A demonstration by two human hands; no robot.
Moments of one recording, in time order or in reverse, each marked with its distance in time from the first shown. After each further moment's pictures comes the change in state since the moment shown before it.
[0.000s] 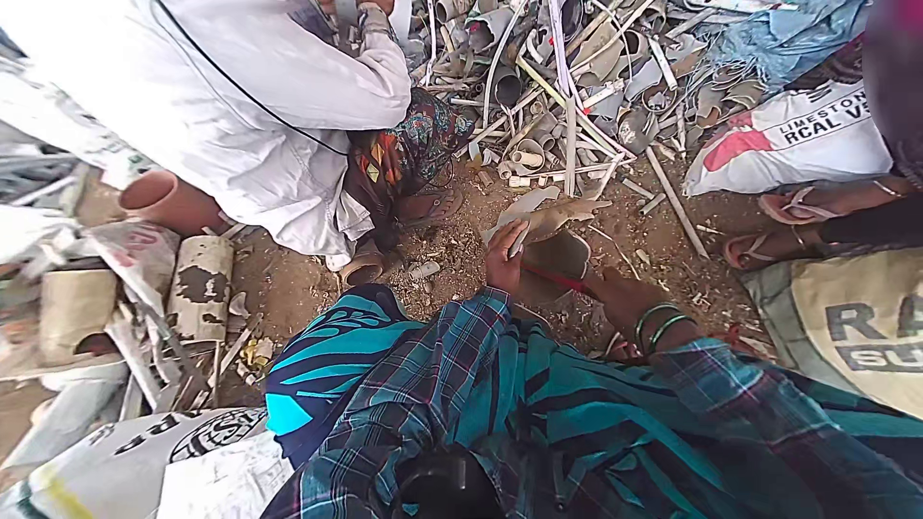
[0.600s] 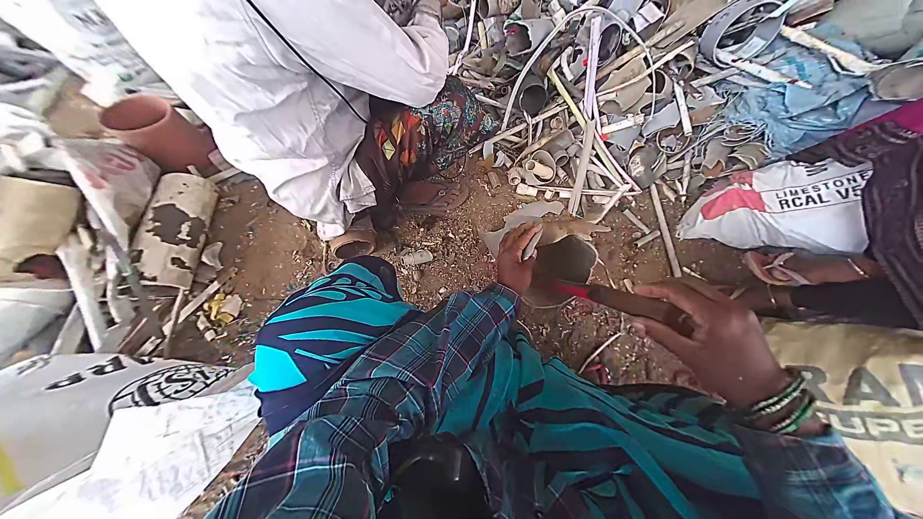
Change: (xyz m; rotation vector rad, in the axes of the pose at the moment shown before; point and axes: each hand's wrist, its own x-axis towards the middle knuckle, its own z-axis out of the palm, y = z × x) left_hand 0.006 0.002 0.016 -0.099 0.036 -0.051; right_hand -0.033 0.065 0.018 0.267 1.051 -0.559
